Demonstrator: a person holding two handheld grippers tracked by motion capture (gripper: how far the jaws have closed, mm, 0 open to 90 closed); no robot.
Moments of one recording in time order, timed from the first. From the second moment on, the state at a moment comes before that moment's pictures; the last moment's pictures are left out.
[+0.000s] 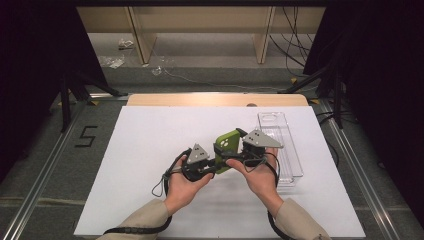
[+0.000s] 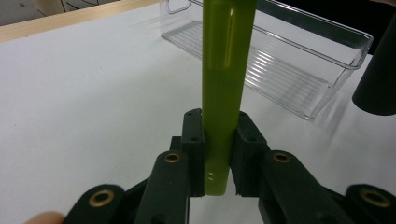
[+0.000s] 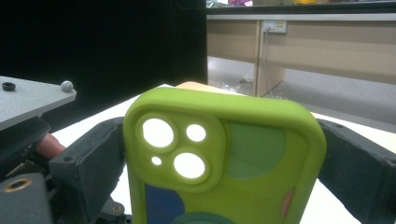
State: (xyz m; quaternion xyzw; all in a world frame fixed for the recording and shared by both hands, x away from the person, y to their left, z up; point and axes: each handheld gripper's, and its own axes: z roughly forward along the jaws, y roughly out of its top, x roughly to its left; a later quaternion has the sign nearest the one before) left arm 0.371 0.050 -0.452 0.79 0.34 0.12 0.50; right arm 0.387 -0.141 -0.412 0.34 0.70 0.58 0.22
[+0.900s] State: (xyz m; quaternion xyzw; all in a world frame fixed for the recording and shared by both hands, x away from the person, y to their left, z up) left arm 0.371 0.050 -0.450 0.79 0.33 0.13 0.50; right arm 0.387 -0.146 -0.408 0.34 0.69 0.58 0.24
